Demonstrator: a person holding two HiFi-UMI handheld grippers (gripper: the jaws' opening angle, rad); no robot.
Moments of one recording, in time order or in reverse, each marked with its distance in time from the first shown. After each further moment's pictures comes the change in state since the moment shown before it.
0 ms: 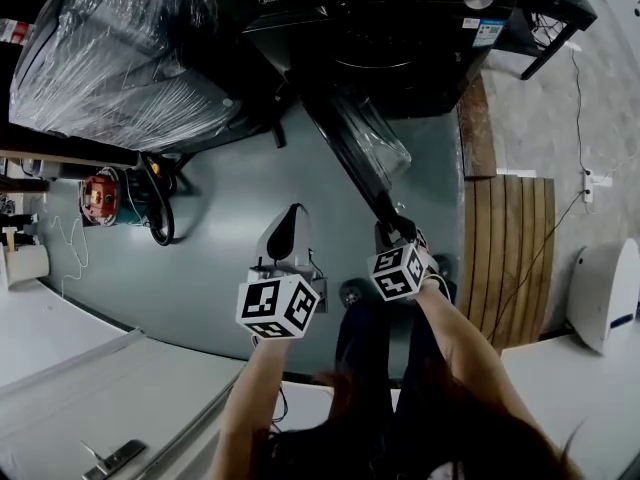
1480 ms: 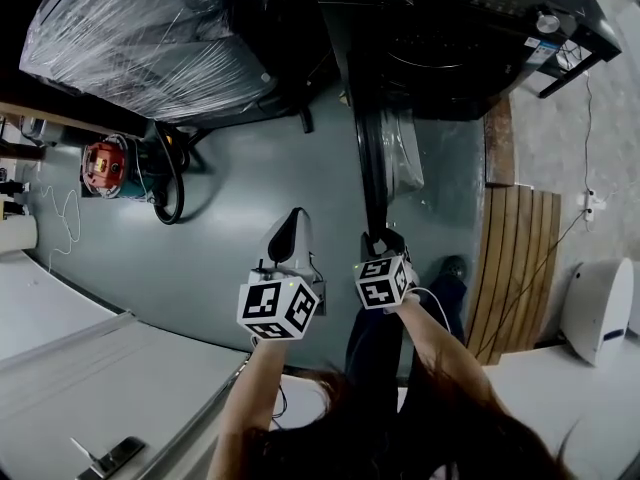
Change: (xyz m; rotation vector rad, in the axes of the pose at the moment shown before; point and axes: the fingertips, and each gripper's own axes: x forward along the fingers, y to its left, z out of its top) left arm -0.071 0.128 -0.008 -0.064 -0.009 0.053; right arm 0.031 0.151 0.040 0.107 0.031 0.019
